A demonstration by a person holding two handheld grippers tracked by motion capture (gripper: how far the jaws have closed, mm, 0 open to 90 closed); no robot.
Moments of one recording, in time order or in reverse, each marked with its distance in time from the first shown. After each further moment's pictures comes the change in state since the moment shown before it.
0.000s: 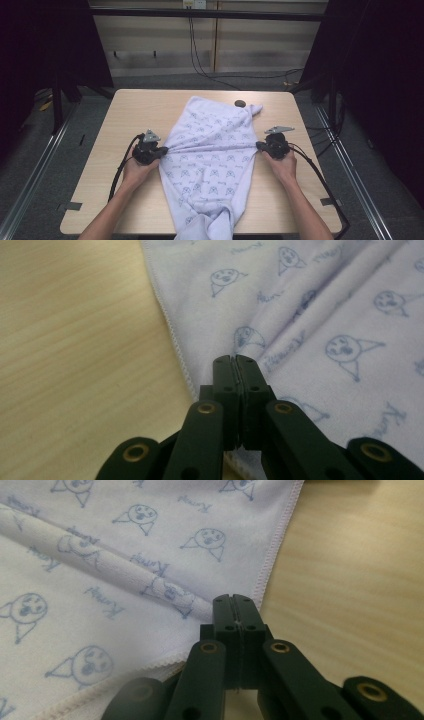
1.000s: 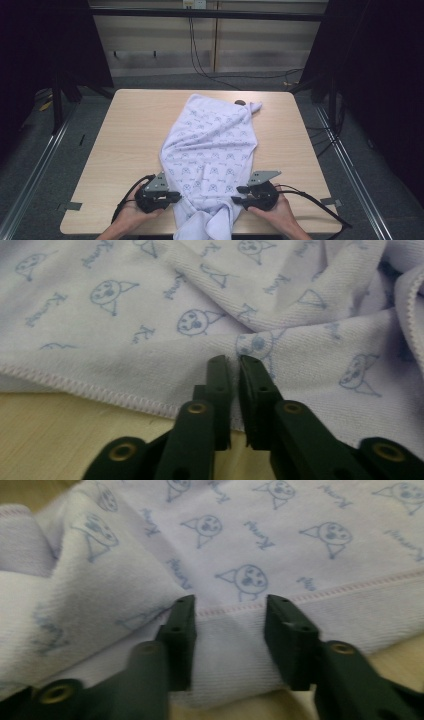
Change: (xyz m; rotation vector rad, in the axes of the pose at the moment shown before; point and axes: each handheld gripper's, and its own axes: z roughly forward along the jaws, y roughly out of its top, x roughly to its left) left arm -0.104 -0.057 -0.070 0.056 -0.347 0.246; right arm 0.126 -0.067 -0.077 0.049 0.356 -0.271
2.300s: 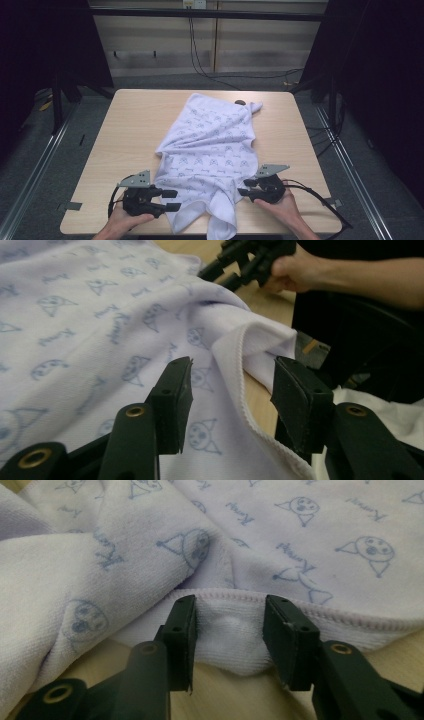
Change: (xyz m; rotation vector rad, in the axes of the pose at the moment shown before) left arm -0.015 0.001 -0.039 -0.230 -0.299 -0.128; right arm -0.028 -0.006 -0.005 -0.034 -0.008 0.082
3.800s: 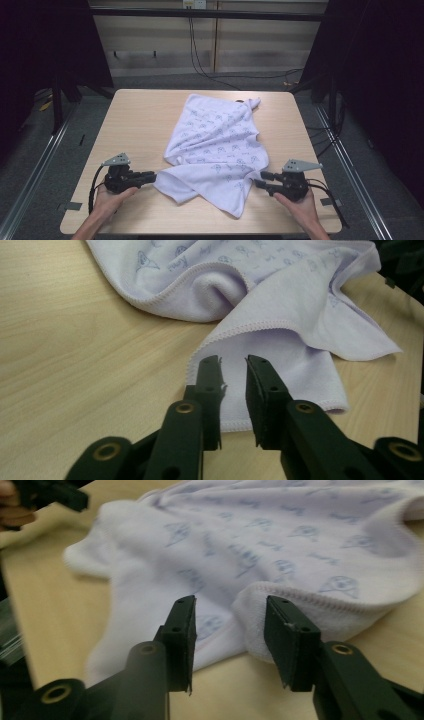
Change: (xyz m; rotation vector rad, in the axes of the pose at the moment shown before) left arm 0.075 -0.014 -0.050 -0.044 0.305 -0.193; right arm -0.006 -0.005 -0.060 -0.180 -0.012 0.116
